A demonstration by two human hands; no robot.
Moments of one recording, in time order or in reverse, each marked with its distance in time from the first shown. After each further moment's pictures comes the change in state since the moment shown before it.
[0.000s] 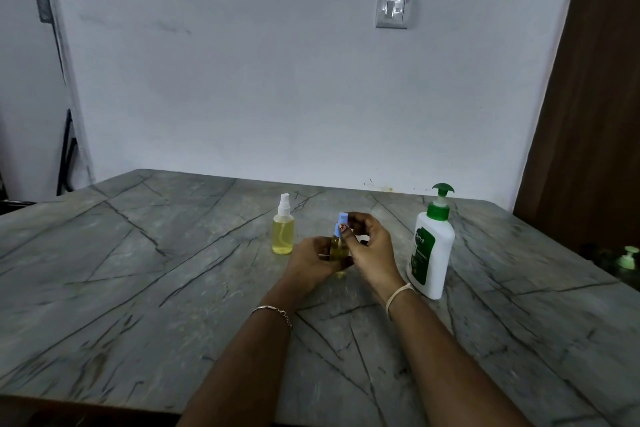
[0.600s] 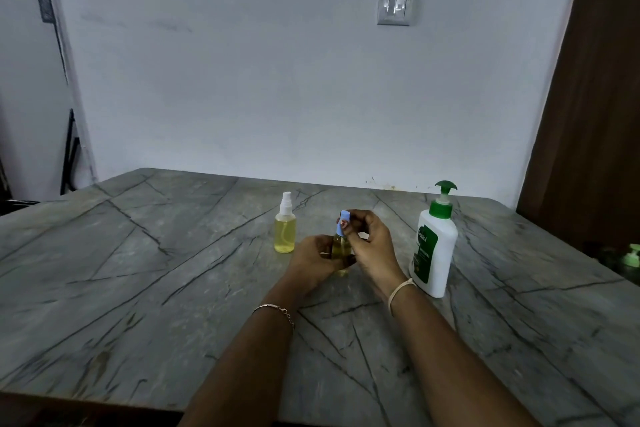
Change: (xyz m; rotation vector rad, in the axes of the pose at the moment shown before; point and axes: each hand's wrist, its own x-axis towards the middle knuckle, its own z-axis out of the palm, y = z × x) left_hand -0.001 0.002 -0.001 -0.011 -0.014 0.022; right_hand 0.004 0.000 0.001 0.060 -0.035 0.006
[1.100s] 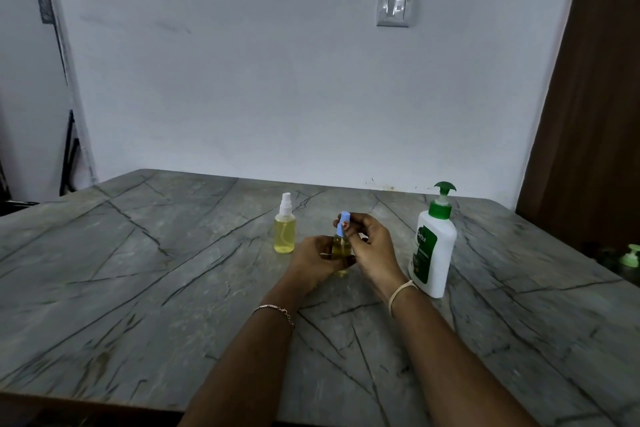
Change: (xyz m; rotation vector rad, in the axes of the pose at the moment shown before) left_hand 0.000 0.001 0.000 0.032 0.000 -0.017; right_hand 0.000 0.002 -0.001 -0.026 -0.010 0.037
